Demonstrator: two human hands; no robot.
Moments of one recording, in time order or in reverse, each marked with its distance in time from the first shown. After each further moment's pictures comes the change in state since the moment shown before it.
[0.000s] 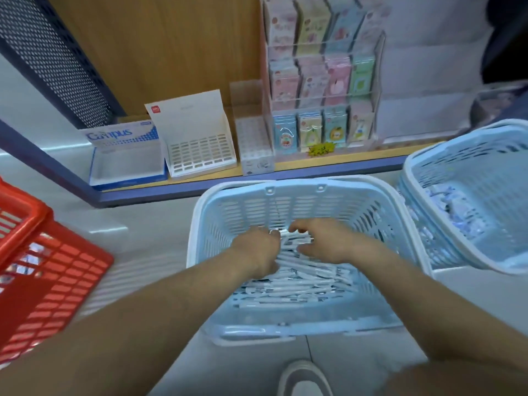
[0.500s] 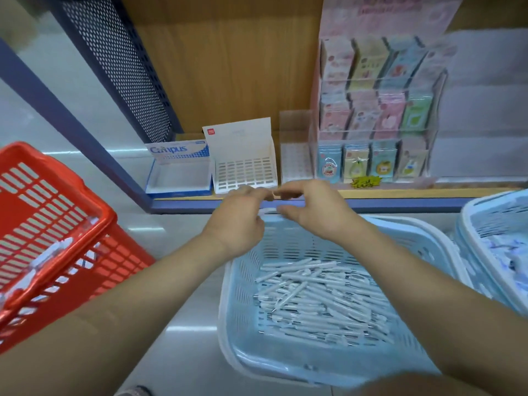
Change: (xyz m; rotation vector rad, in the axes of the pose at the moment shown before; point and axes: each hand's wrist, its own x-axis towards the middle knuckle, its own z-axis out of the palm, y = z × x) left_hand -0.057 -0.074 -0.075 -0.345 0.607 -0.183; right_hand 0.042 -0.082 -0.071 0.277 0.442 -0.321
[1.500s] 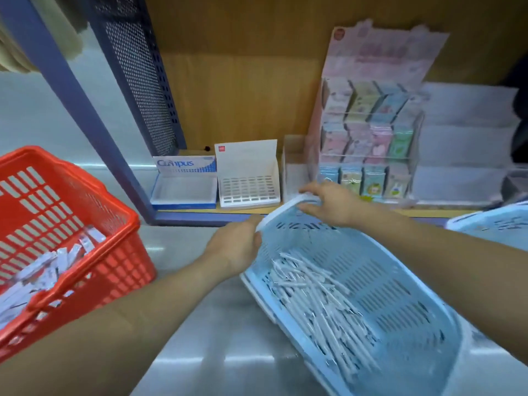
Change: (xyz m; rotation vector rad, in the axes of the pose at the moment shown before) left_hand -0.028 -0.037 -0.003 -0.036 -0.117 -0.094; right_hand 0.028 -0.004 -0.020 -0.458 -0.160 0.124
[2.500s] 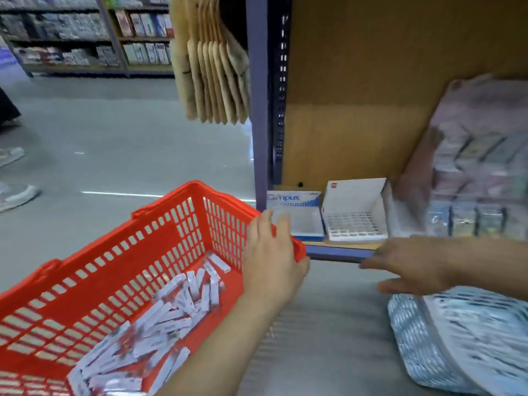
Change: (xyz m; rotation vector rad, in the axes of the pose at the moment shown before) left_hand -0.089 -0.163 -0.094 -0.054 0.552 -0.057; right_hand -0.015 -0.201 -0.002 -0.638 -0.474 -0.292
